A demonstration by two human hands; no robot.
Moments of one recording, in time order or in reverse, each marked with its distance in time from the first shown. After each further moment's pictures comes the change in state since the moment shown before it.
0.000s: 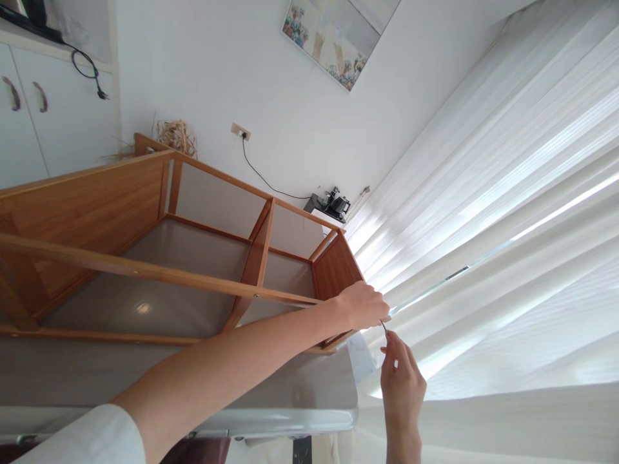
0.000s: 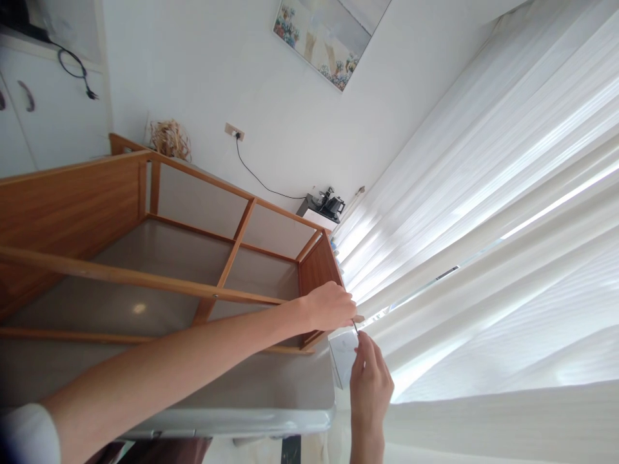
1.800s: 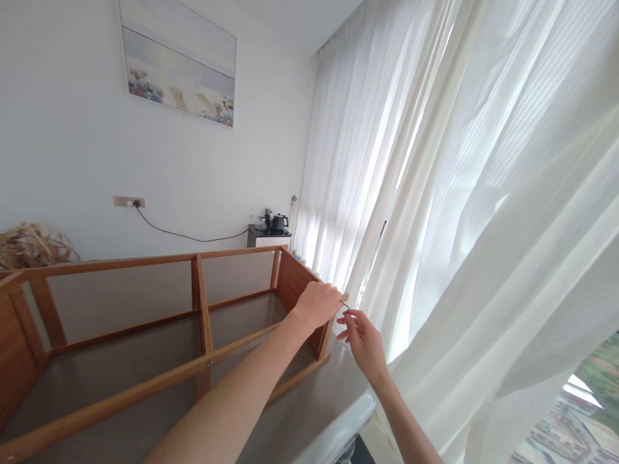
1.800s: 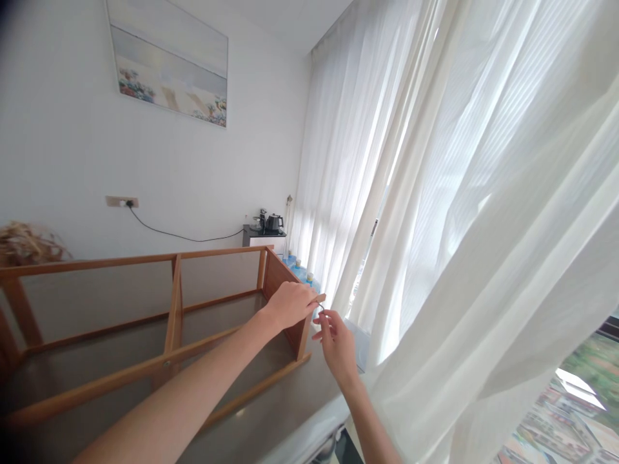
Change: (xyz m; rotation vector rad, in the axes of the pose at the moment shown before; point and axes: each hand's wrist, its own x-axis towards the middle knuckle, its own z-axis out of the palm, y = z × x) left_hand -0.004 0.001 -0.007 0.024 -0.052 0.043; right_hand -0.002 -0.058 0.006 0.798 -0.029 0.585
